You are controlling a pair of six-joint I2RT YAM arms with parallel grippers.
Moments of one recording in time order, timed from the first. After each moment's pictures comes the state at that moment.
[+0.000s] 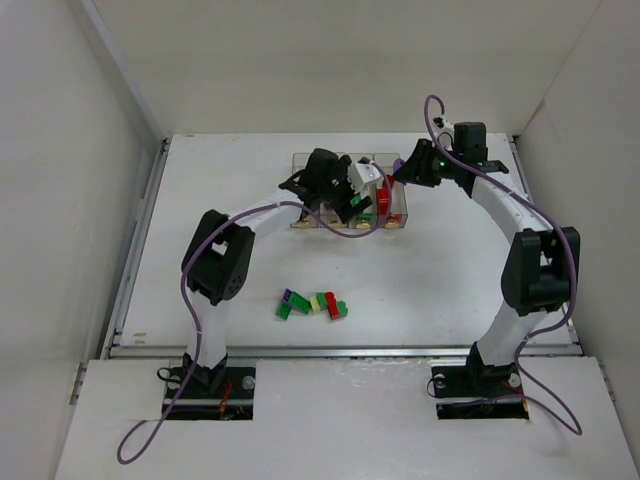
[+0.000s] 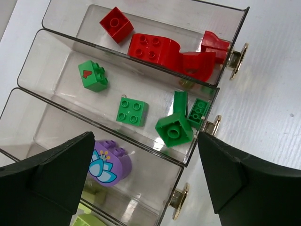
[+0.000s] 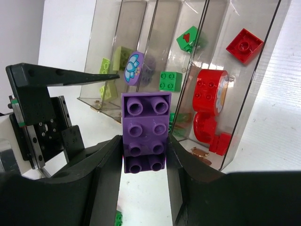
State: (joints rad) left arm -0.59 2.02 1.51 -0.07 0.37 0.50; right arm 0.10 1.77 1.45 -0.31 -0.58 0.38
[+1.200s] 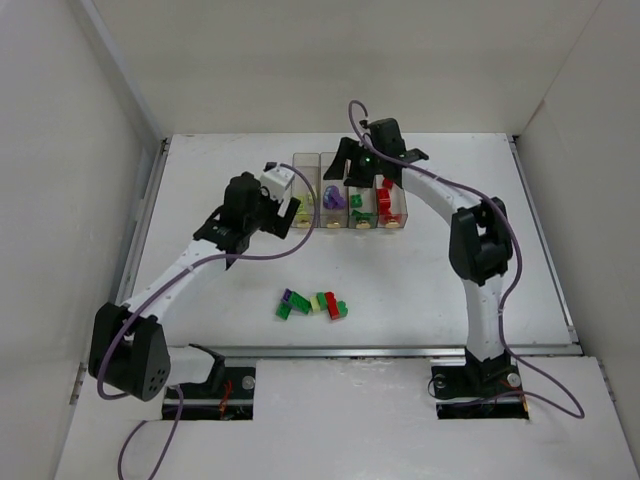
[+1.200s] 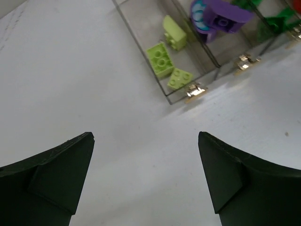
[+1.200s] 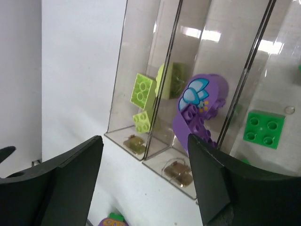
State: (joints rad) left arm -0.41 1.29 0.92 -0.15 -0.04 0.20; right arm 0.41 2.16 1.85 -0.35 -0.39 0.60
